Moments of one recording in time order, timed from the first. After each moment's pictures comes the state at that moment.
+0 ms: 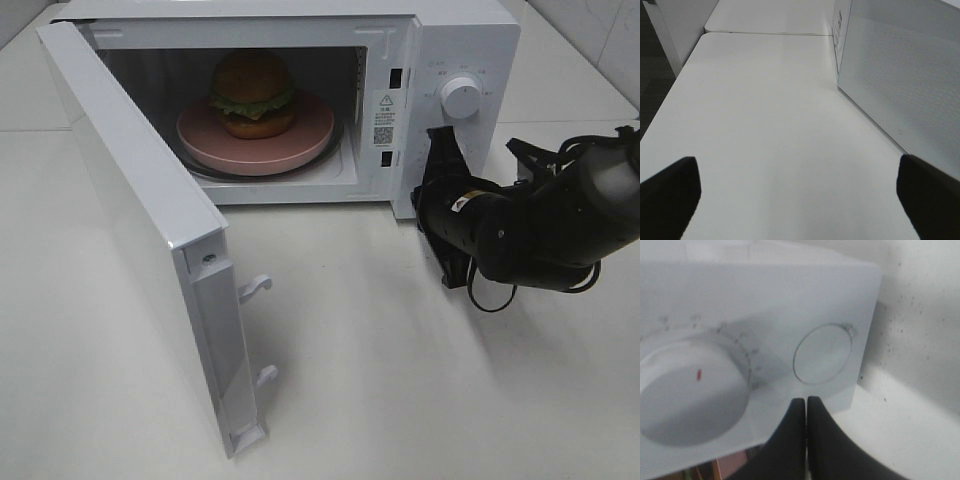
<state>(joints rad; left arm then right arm) 0.01 0.00 -0.51 -0.02 1.04 -0.01 0.49 2.03 -0.79 0.46 -0.76 1.24</state>
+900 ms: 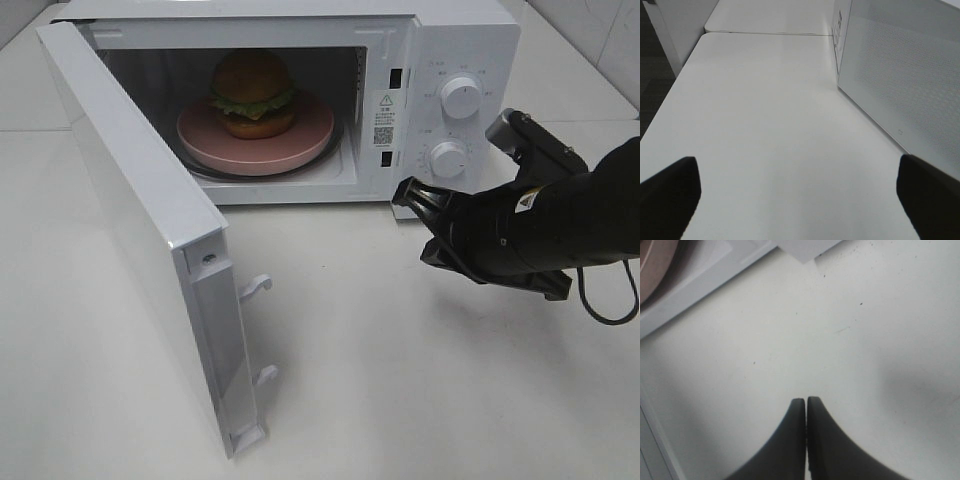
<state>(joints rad) 0.01 0.00 -0.51 -0.02 1.04 -0.01 0.49 1.60 -0.63 0.38 -0.11 0.44</state>
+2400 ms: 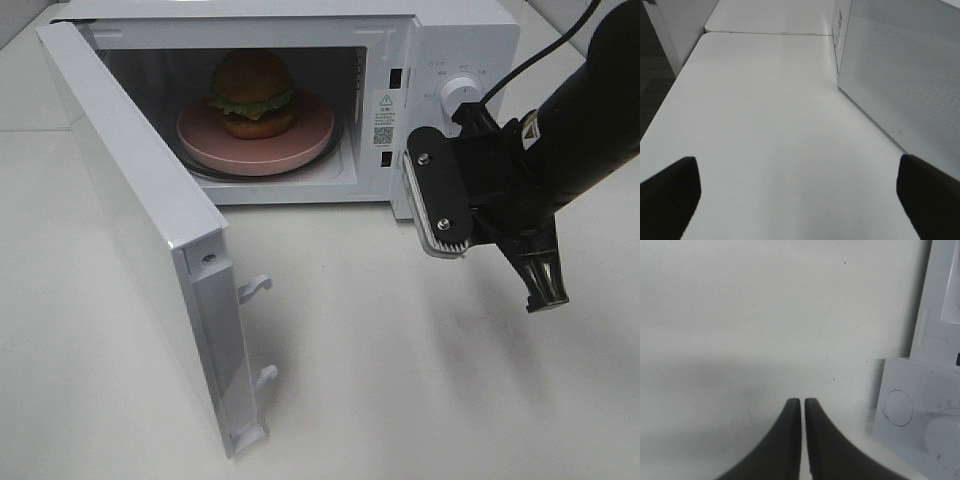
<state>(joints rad) 0.01 0.00 -0.51 -0.02 1.04 -0.01 0.49 1.54 -0.90 -0.06 0.50 -1.31</state>
